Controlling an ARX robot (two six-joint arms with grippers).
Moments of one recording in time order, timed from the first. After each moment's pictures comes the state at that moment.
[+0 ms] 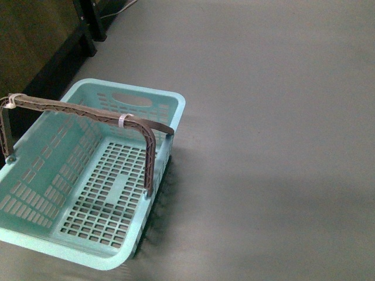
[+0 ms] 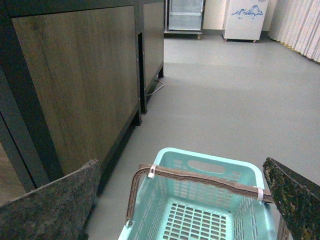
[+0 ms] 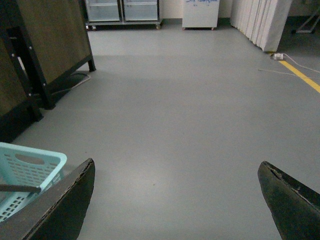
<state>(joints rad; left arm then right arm) 0.00 0.01 0.02 0.00 0.00 -0.01 0.00 0.00 0.02 0.00 0.00 0.00</state>
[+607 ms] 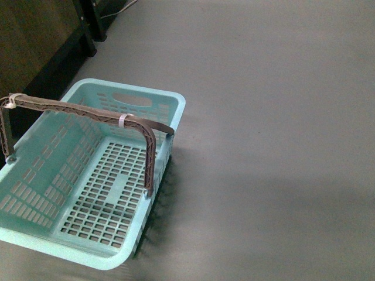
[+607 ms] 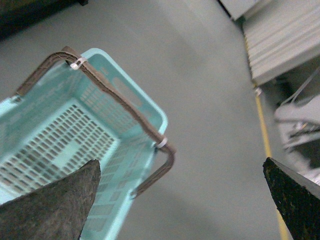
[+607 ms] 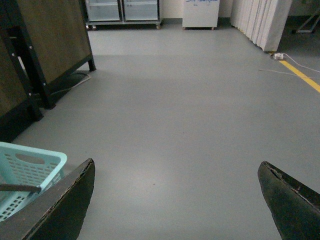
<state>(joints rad) -0.01 0.32 0.16 -0.13 0.18 -0.76 0.00 0.00 0.02 0.00 0.00 0.00</state>
